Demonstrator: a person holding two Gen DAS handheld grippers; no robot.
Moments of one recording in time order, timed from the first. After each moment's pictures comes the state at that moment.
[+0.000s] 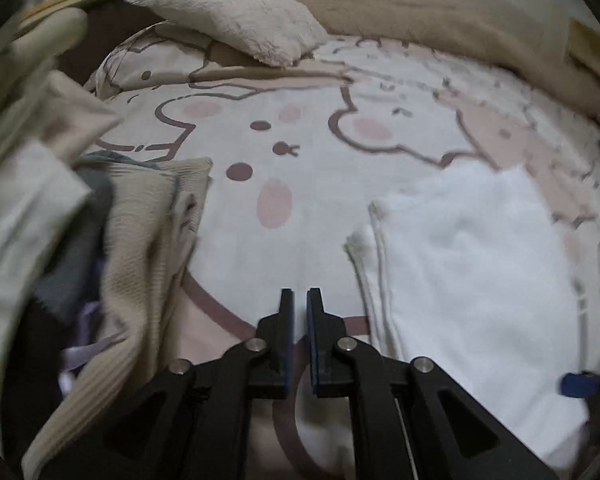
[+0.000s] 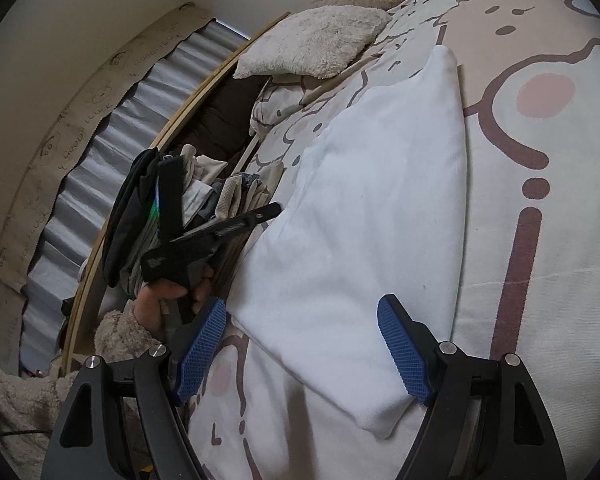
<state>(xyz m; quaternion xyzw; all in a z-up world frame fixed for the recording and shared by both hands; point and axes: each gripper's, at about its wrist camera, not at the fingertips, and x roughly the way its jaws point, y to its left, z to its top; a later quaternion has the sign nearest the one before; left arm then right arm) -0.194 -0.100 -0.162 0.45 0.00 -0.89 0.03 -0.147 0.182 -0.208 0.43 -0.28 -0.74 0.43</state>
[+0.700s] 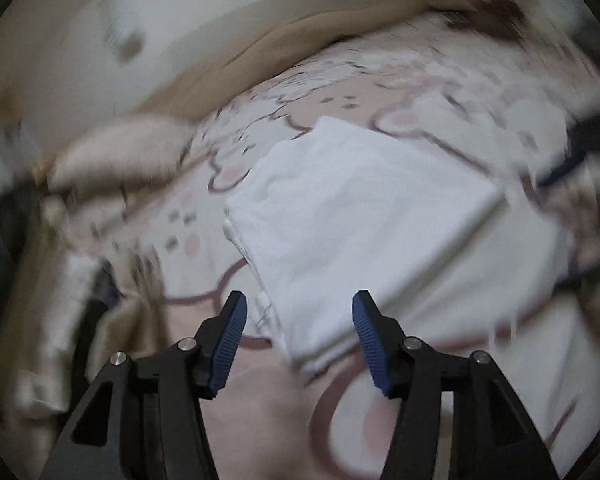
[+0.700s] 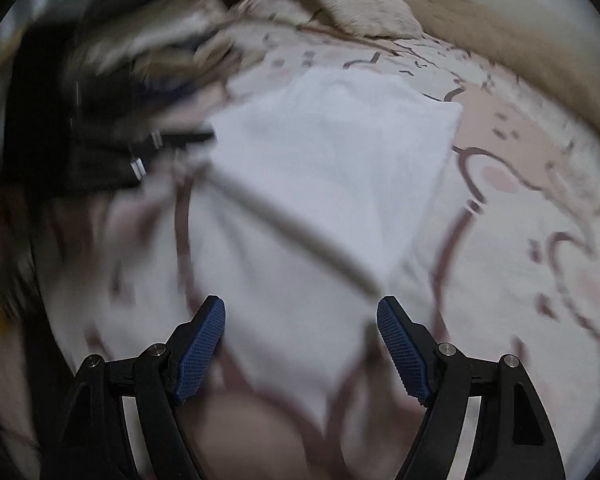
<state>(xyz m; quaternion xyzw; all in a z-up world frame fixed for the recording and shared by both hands) -0.043 -0.027 -0.155 0.32 -0.32 -0.88 -0.14 -0.027 0.134 -0.171 0.47 0.19 -0.82 0.28</state>
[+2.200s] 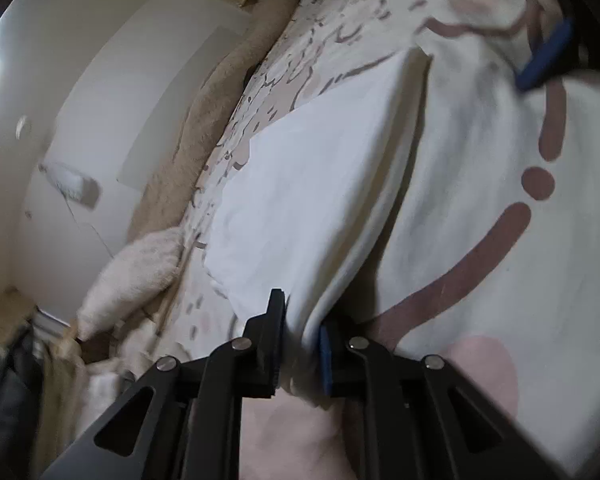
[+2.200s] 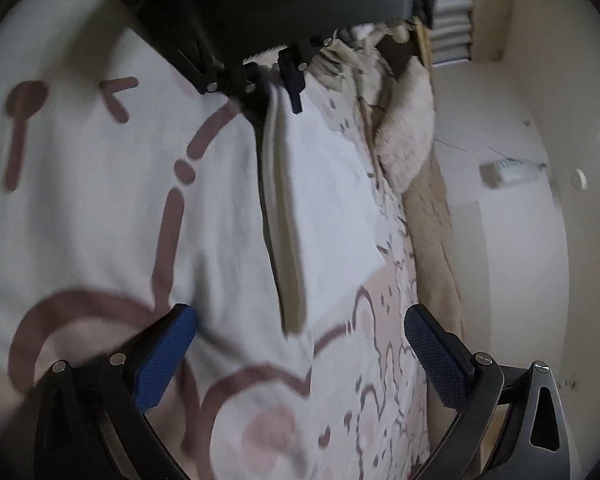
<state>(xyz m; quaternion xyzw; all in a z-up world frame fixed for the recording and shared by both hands) -0.070 -0.029 -0.208 0.19 -0.52 -0.81 -0.20 0.029 0.063 -0.208 0.17 0.61 -0.75 0.20</state>
